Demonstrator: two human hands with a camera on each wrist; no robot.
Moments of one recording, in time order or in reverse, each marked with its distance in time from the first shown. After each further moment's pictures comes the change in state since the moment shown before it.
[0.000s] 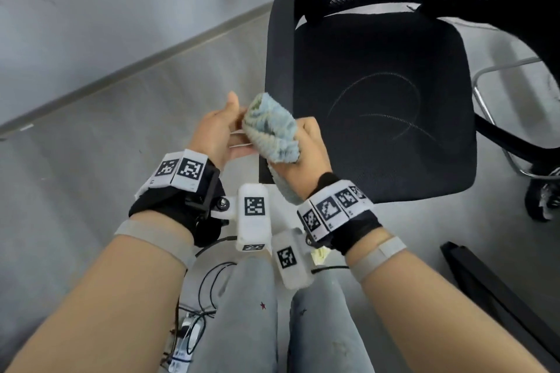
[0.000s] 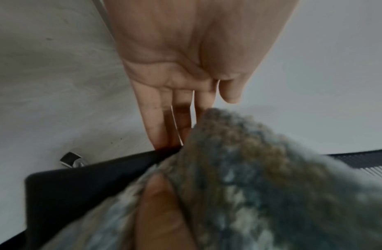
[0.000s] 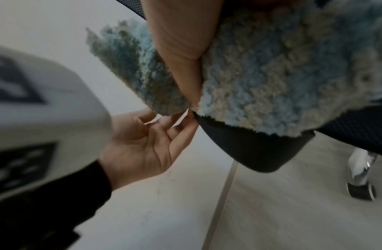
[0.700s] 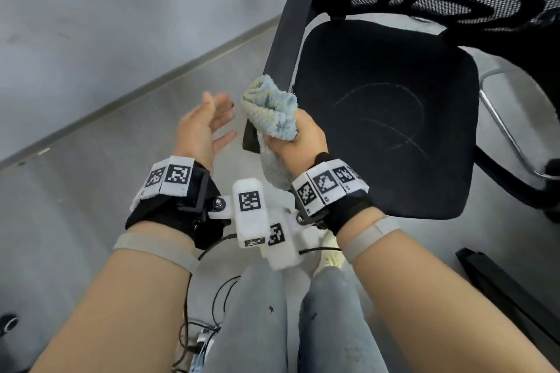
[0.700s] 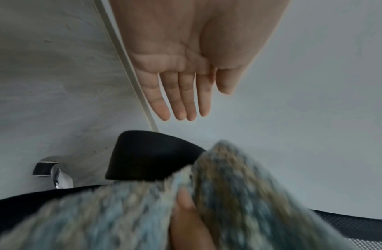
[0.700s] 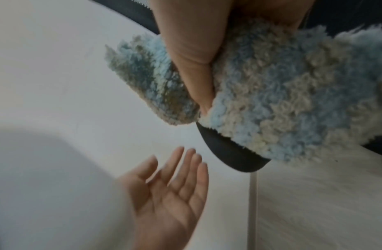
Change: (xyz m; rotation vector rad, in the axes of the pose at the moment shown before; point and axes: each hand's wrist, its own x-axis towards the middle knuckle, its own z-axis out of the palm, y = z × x) left_hand 0.015 0.027 -0.018 -0.092 0.172 0.168; right_hand 0.039 -0.041 -0.010 0.150 0.045 0.119
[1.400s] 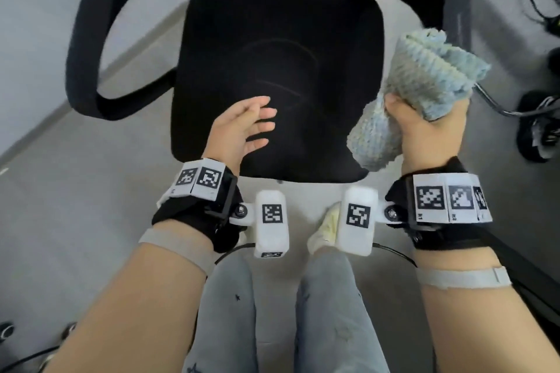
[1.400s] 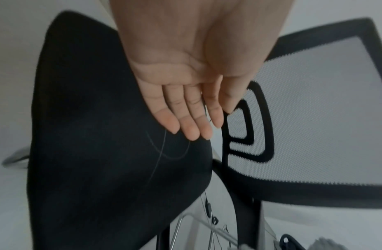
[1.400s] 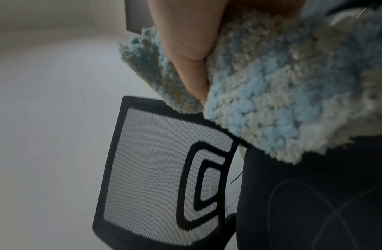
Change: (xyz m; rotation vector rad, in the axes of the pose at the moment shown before) left_hand -0.098 -0.100 0.236 0.242 -0.284 -0.043; right_hand -0.082 0.150 -0.303 0.292 0.717 0.028
